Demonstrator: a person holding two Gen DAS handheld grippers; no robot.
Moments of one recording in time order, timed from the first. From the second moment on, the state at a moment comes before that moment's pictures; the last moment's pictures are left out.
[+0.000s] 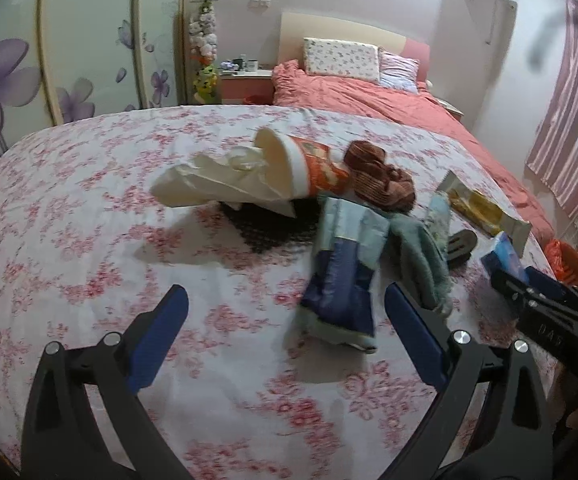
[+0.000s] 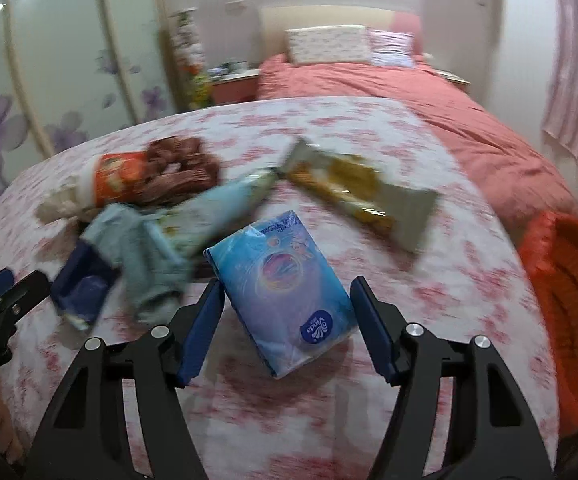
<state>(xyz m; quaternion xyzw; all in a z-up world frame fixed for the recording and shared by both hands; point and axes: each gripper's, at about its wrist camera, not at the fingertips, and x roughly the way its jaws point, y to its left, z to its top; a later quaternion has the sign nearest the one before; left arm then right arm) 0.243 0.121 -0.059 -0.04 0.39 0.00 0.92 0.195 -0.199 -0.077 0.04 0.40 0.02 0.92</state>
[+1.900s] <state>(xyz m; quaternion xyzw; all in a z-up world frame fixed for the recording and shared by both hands) 0.285 0.091 -0.089 -0.03 0.44 -0.02 0.90 0.205 -0.212 -0.095 0.07 0.42 0.04 0.90</state>
